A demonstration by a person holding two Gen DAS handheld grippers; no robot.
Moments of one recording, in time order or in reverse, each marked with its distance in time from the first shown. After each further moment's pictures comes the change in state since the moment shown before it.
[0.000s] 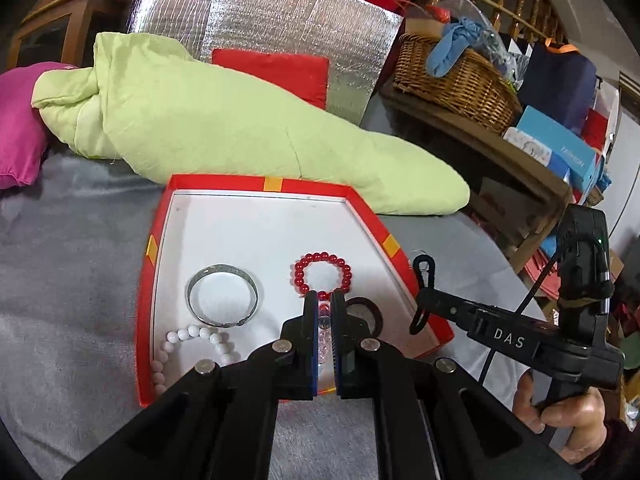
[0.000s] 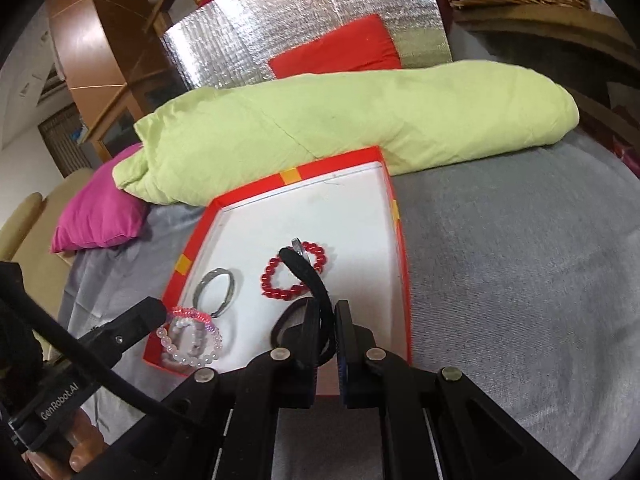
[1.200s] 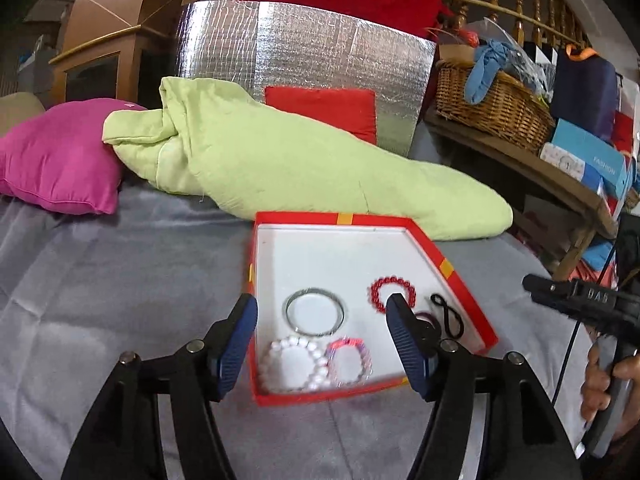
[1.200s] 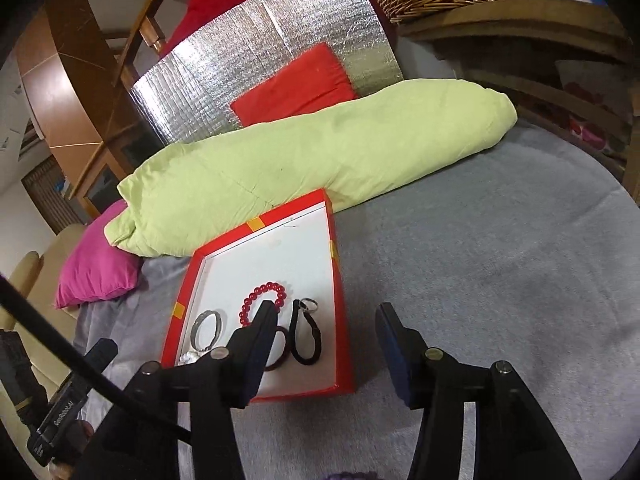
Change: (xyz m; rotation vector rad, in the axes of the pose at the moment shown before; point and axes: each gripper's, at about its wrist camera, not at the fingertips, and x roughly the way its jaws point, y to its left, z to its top) left arm -0.059 0.025 0.001 0.027 -0.100 0.205; right arm -0.064 -0.039 0.009 0.147 -0.084 -0.020
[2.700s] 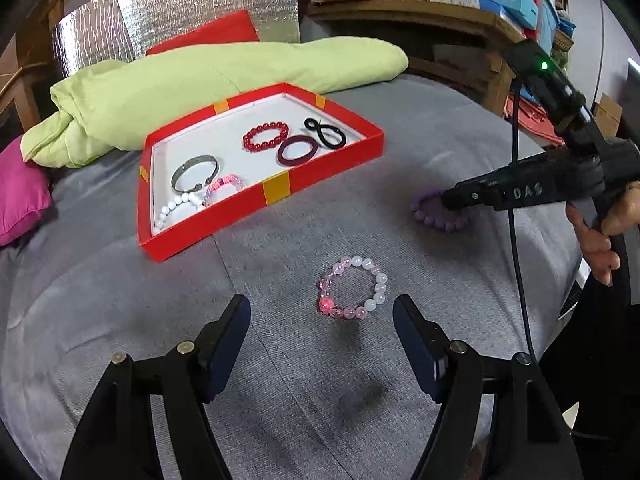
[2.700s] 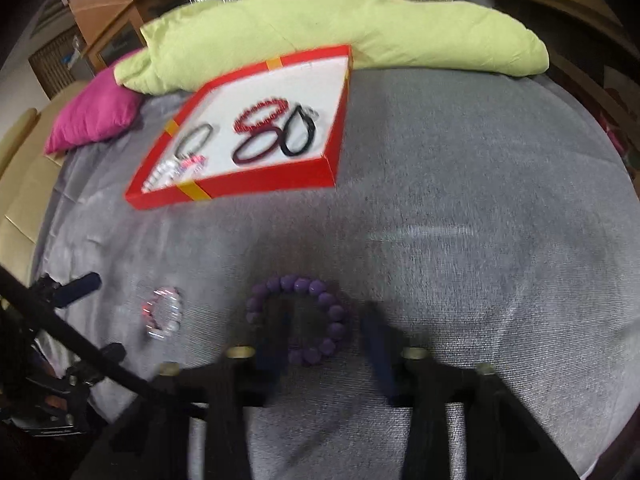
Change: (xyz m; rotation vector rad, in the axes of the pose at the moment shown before) left arm -0.031 -0.087 -0.112 0.390 0.305 -0.125; right arm -0.002 -0.005 -0.104 -0.316 0.363 -0.110
